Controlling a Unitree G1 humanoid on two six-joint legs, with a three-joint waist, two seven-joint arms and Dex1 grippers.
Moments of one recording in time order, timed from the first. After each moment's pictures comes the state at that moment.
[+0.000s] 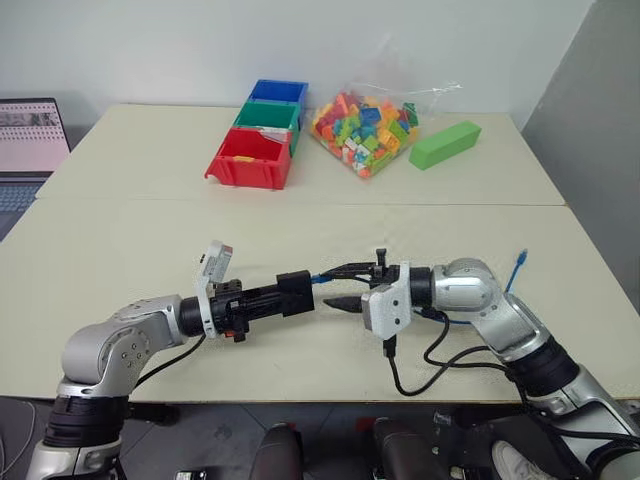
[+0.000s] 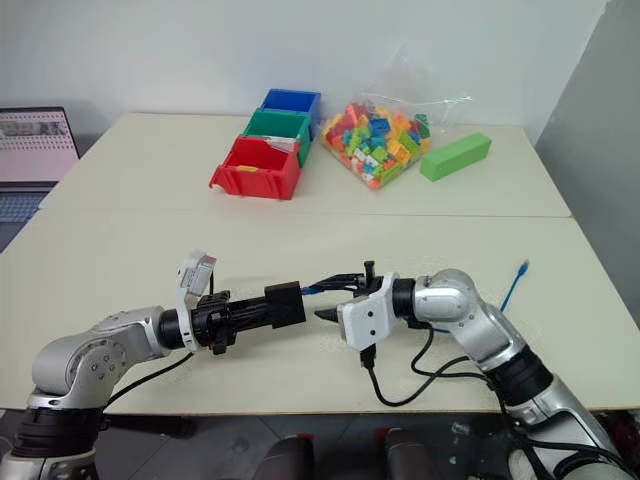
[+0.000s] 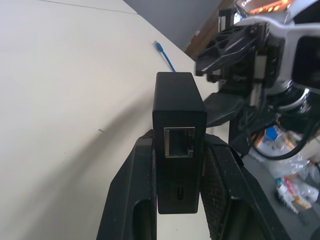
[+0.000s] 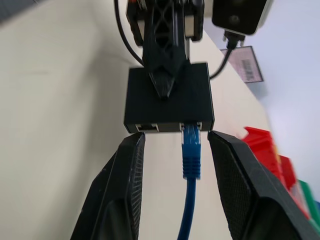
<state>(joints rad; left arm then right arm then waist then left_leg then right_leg) -0.24 0.72 0.09 -0.16 -0.78 0.79 -1.12 -0.55 -0.54 0.43 -0.21 0.01 -0.13 0.97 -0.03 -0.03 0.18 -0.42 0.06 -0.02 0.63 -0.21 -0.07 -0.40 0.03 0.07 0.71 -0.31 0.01</state>
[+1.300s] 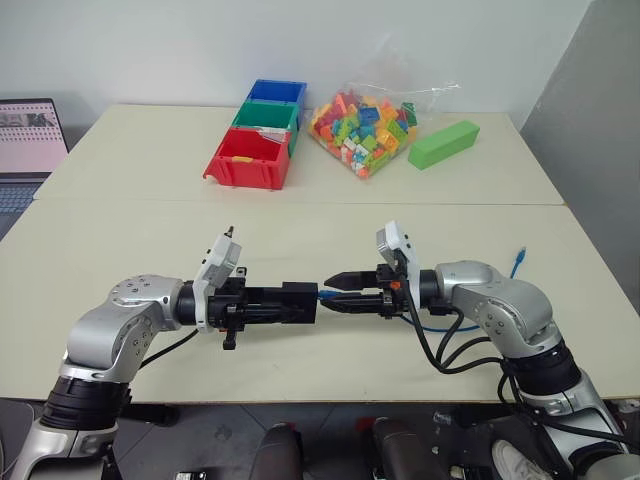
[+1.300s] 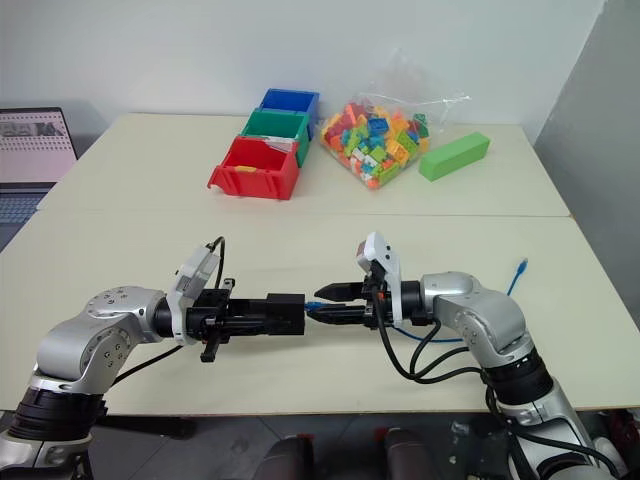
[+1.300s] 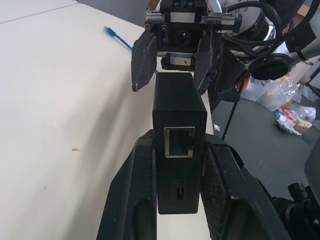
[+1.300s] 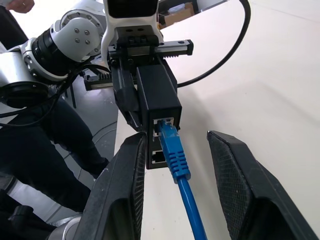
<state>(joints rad) -0.30 0.76 0.03 -0.12 -0.66 0.58 -1.35 -0.57 -0.42 0.26 -0.23 0.61 0.80 0.95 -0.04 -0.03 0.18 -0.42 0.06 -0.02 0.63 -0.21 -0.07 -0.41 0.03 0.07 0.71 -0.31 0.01</state>
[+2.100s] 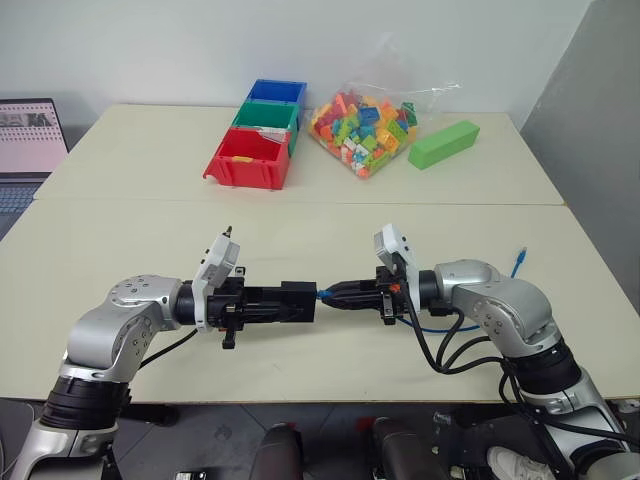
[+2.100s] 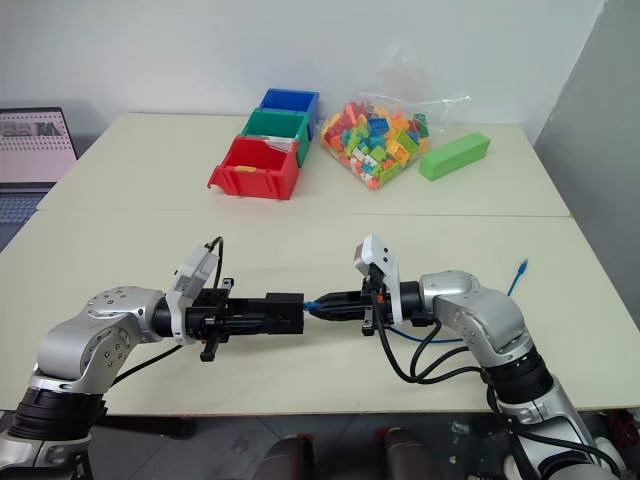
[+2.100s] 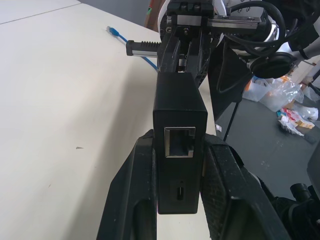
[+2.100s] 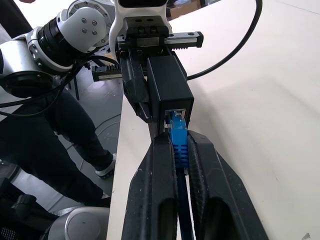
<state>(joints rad) -0.30 0.76 0.03 -0.11 -0.66 0.58 -1.34 -0.57 -0.43 0.27 -0.23 0.59 0.80 0.98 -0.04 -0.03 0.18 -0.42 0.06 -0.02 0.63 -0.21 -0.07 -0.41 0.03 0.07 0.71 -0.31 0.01</state>
